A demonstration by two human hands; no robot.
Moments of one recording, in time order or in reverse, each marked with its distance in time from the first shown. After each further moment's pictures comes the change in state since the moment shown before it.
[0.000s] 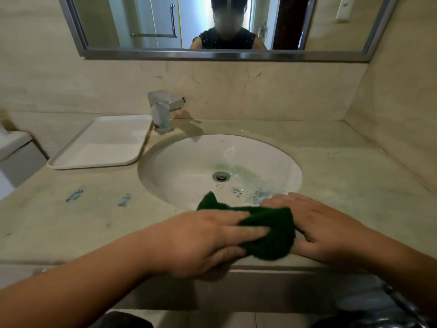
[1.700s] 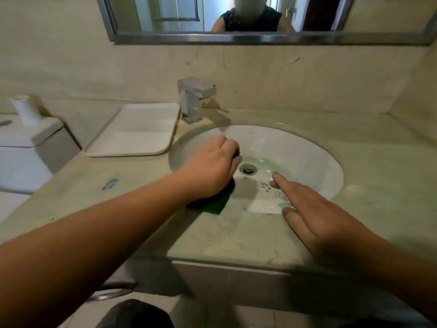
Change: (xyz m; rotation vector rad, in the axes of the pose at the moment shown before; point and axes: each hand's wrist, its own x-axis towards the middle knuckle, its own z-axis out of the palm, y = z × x) left_hand 0.029 -0.103 -0.023 0.162 0.288 -0.597; right_hand 0.047 -0.058 0.017 0.209 0.153 0.198
